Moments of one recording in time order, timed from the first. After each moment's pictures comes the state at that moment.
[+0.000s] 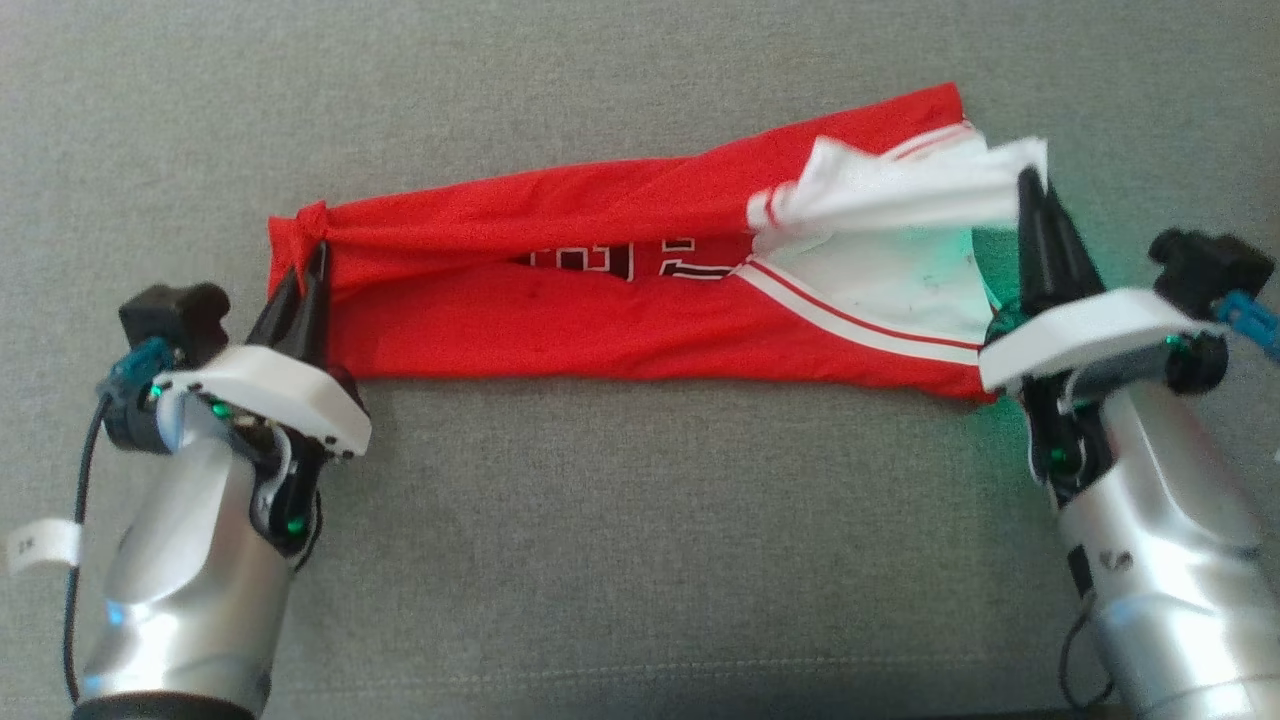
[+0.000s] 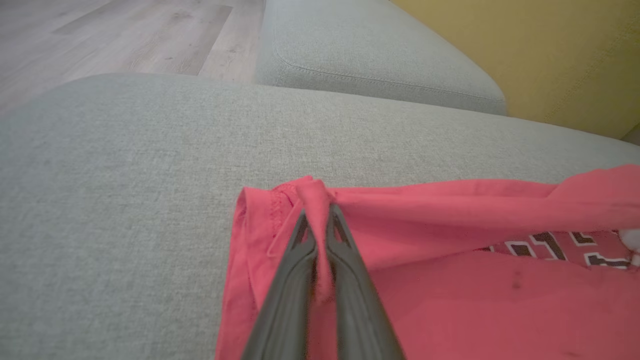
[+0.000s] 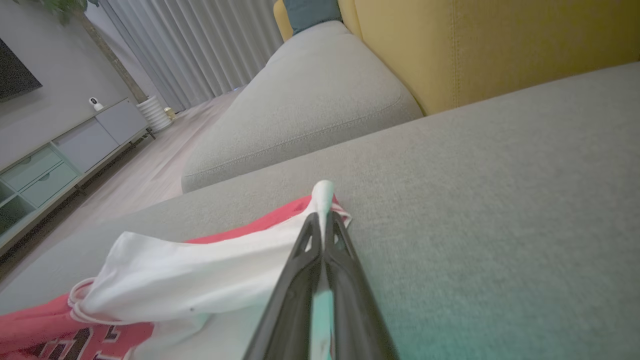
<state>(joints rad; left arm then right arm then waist) -0.54 0.20 -0.27 0.72 -0.42 -0.12 -0.26 -0.58 -0.15 0.15 0.69 0.49 0.13 -0.21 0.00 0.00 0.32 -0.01</state>
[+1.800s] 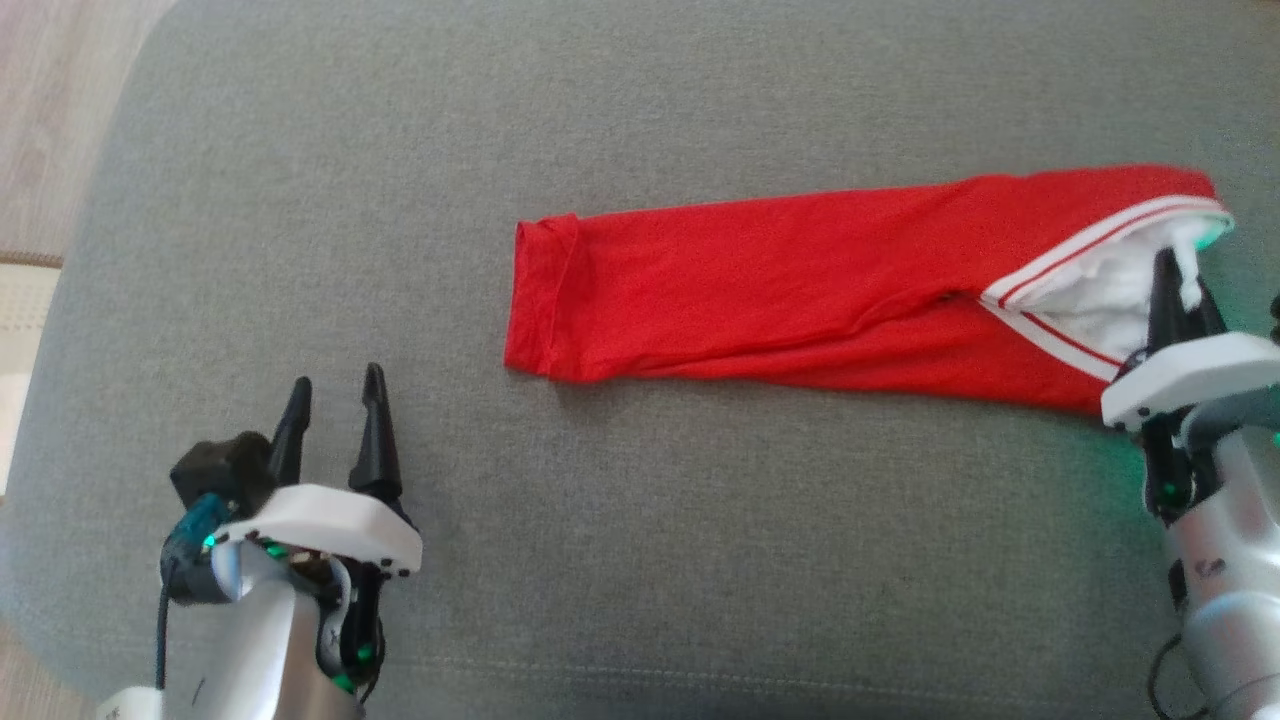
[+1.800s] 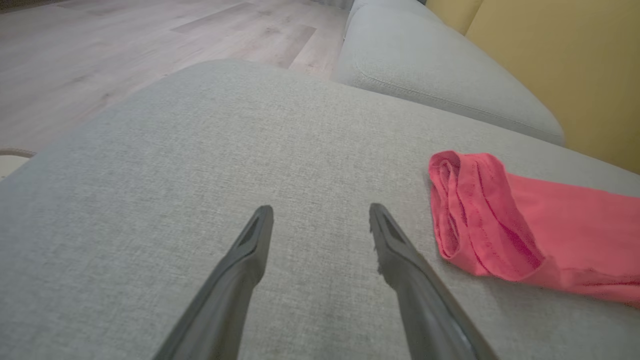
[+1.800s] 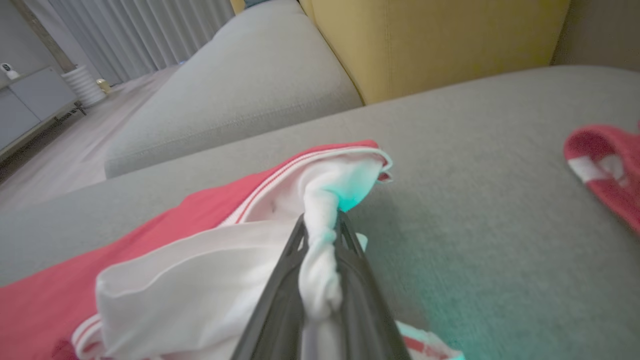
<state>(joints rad) -0.22 0.03 -0.08 0.48 -0.29 -0.02 -0.26 -0.59 -0.24 -0.05 0.95 0.38 0.13 -0.22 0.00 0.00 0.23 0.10</state>
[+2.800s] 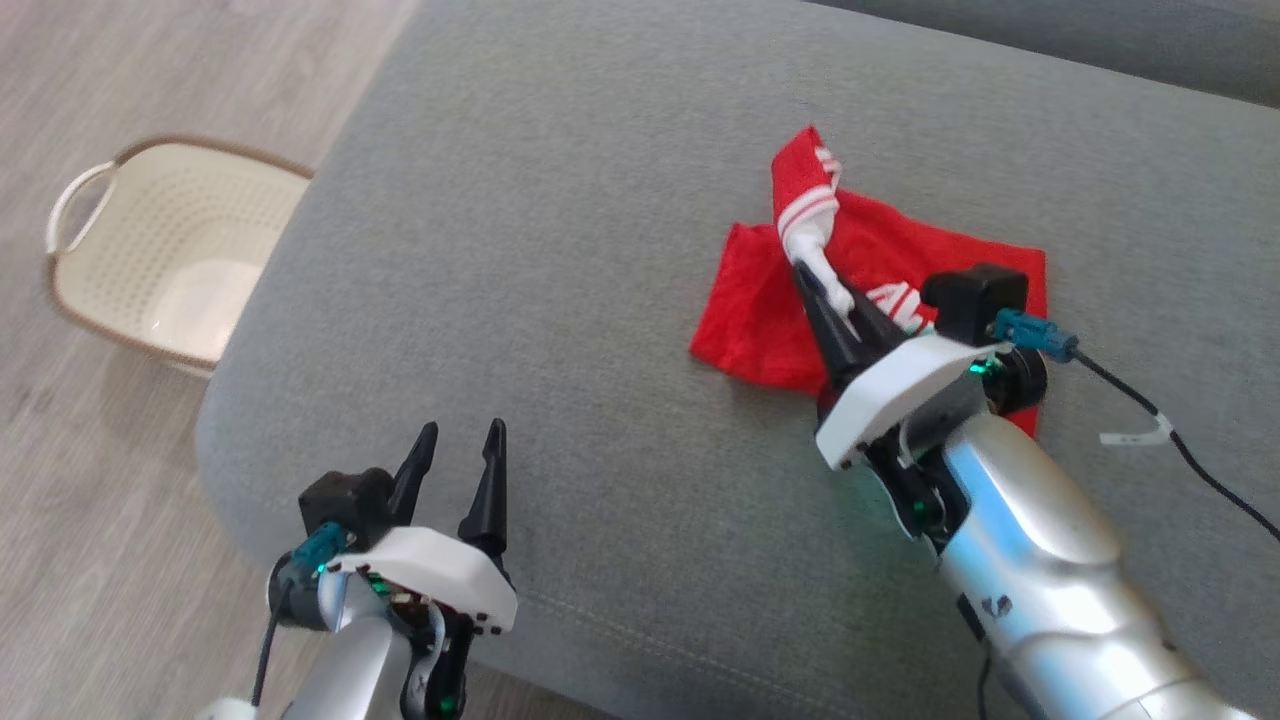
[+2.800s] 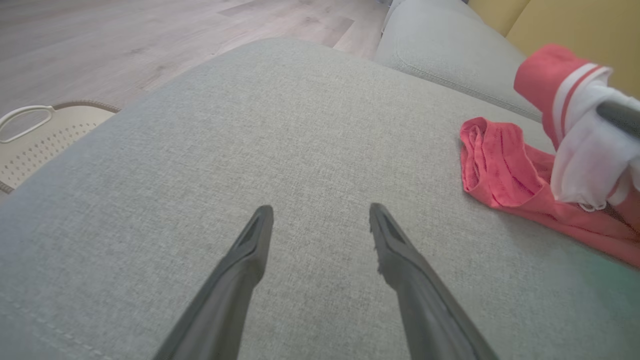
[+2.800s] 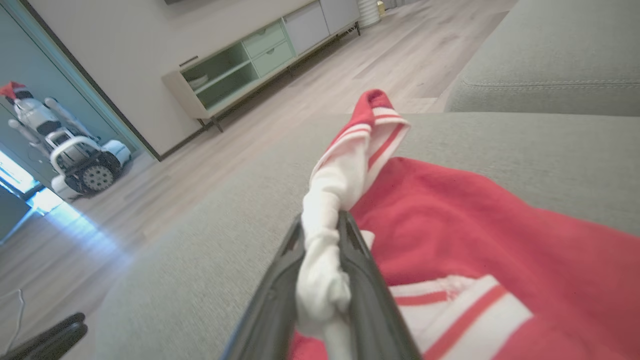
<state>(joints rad) -0.19 0.03 -0.32 0.48 -0.37 0.00 -0.26 -0.55 -0.07 0.45 0.67 0.50 0.13 -0.06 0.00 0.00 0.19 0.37</state>
